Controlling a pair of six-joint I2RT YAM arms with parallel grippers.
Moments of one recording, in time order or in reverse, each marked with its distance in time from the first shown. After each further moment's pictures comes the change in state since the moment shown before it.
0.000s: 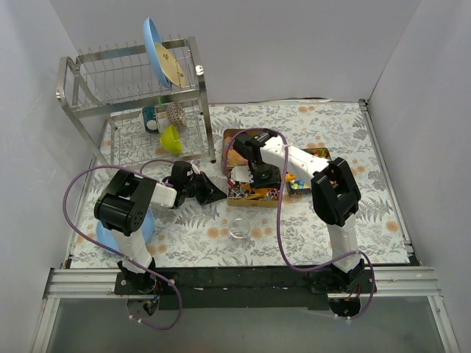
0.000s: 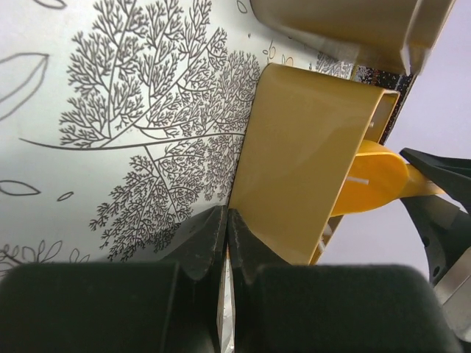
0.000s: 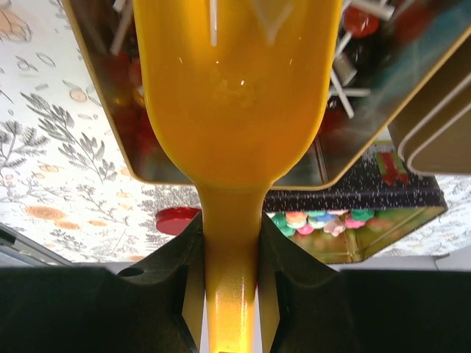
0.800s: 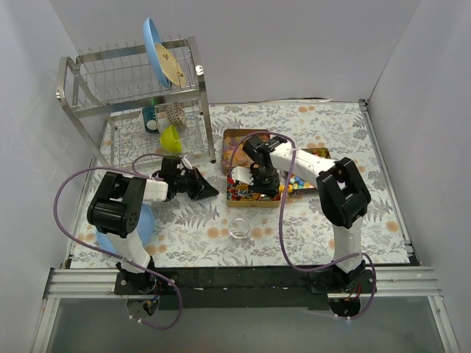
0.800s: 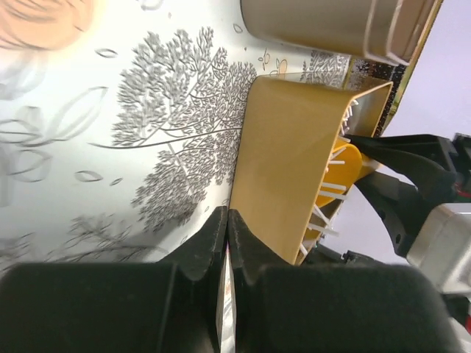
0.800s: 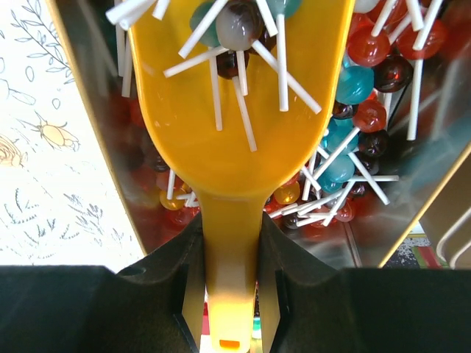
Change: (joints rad) left arm 0.095 -0.035 0.048 -0.152 0.093 0.156; right arm -0.053 -0.048 -0.193 0.262 -0.269 0.022
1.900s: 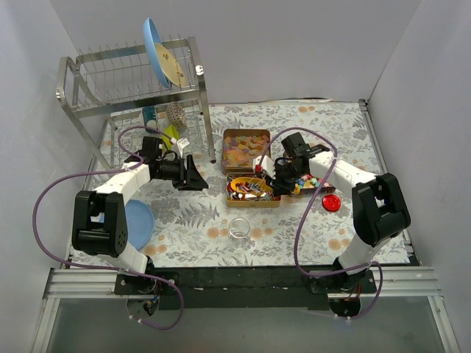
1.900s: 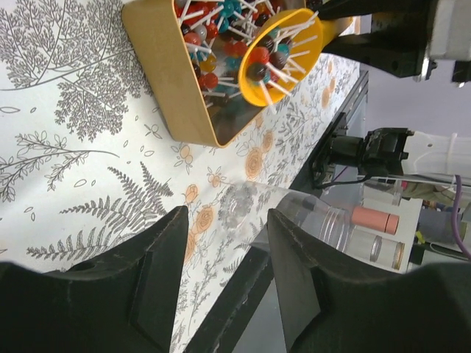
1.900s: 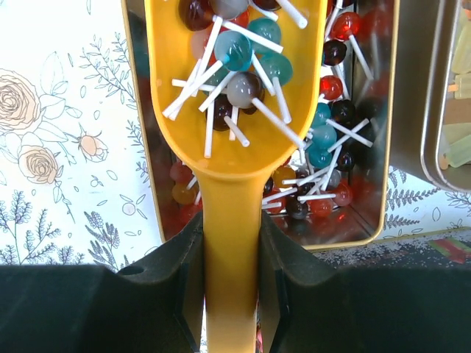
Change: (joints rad) left arm 0.151 -0.212 0.274 -0.758 0.290 0.664; right arm -0.234 -0.308 -0.375 0.351 -0.414 -0.050
